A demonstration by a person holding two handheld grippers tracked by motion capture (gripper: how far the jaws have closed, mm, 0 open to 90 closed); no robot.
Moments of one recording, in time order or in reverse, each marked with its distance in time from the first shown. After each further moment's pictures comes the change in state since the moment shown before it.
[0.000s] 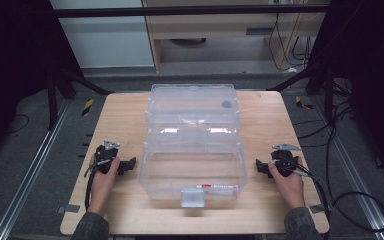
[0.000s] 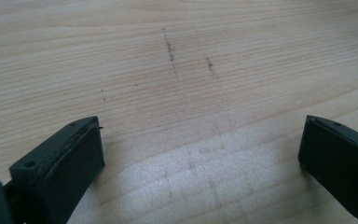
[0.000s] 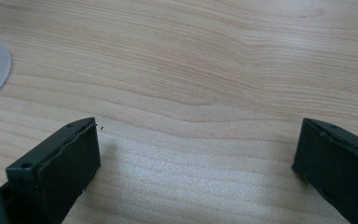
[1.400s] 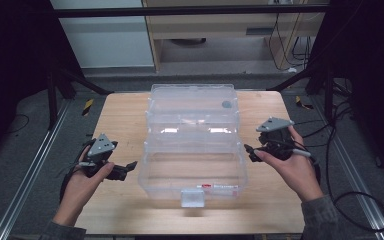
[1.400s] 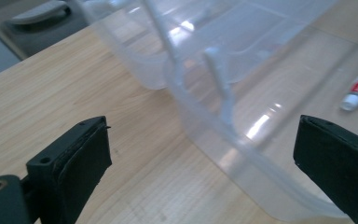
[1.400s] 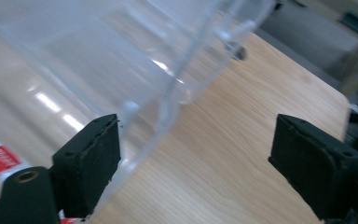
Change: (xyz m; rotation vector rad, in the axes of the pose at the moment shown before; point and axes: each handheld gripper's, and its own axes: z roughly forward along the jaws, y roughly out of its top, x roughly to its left) left arm -0.050 0.055 -0.136 -0.149 -0.273 0.377; right arm 0.074 0.109 -0.126 -0.070 0.111 -0.434
